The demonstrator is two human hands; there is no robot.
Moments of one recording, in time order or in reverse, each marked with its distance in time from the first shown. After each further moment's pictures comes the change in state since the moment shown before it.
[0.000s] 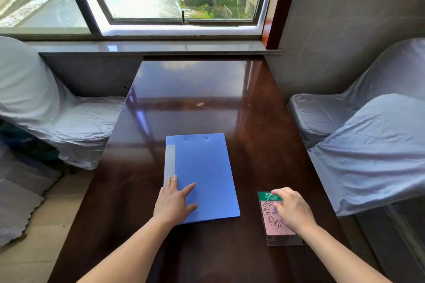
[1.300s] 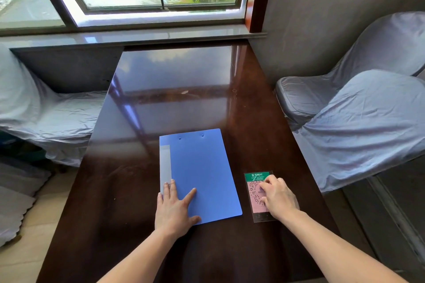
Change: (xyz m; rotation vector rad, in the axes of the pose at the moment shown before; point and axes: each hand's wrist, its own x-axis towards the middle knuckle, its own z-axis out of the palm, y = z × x) left_hand -0.045 0.039 0.043 0.105 -0.047 0.005; right_hand -0.016 0.020 0.031 -0.248 -0.038 -0.072
